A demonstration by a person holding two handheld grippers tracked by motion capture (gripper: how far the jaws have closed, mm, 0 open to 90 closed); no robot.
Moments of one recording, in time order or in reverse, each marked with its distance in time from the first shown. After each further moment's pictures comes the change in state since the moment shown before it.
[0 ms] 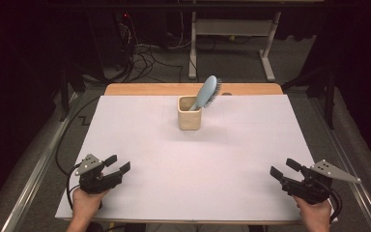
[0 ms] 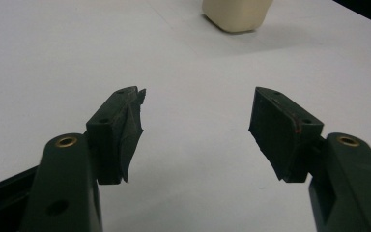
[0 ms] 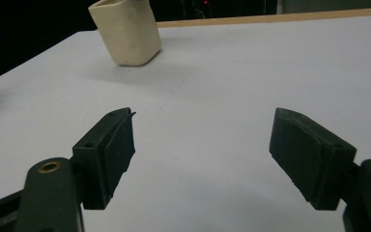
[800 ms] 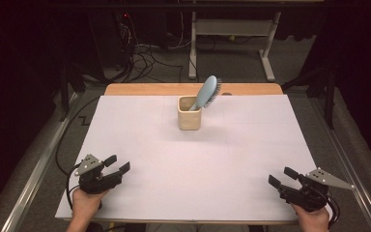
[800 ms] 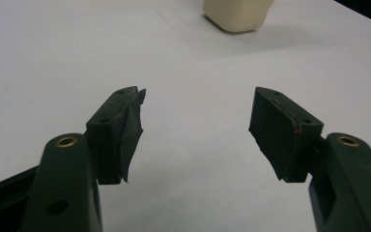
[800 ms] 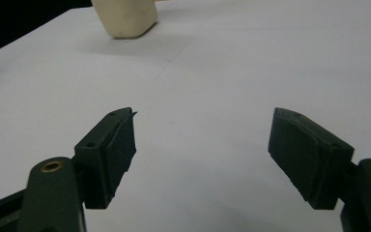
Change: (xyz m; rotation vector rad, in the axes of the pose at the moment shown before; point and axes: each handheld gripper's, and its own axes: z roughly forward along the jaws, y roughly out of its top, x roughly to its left) left arm 0.000 0.000 -0.001 0.001 0.002 0.001; right arm -0.001 -0.024 0.001 0.057 -0.008 0.004
